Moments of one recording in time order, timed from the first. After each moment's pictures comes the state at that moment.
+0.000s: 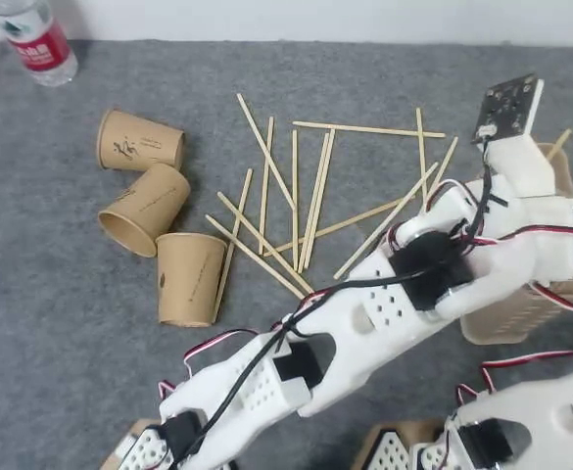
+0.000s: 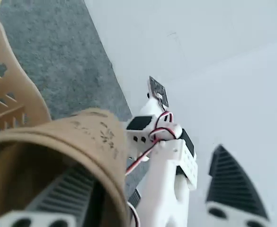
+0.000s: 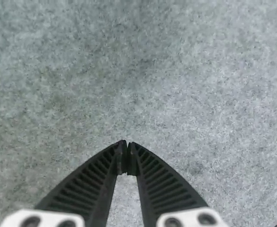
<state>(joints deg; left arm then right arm) 59.6 43.2 -86.1 70.8 28.4 64.4 28.1 -22.2 71.3 23.7</state>
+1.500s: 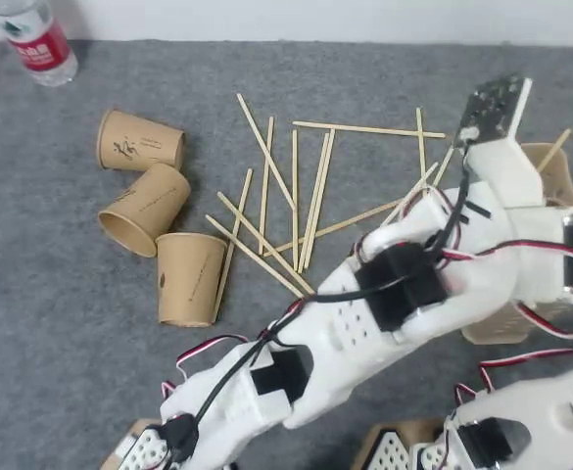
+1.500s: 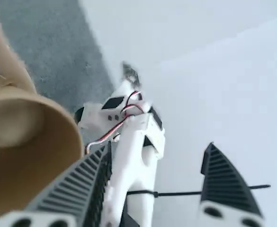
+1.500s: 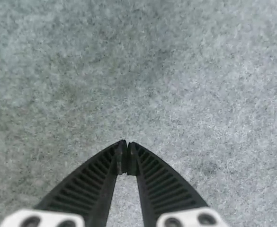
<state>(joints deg) 61.8 35.5 -86.0 79.0 29.9 63.1 28.1 -19.1 70.9 24.7</state>
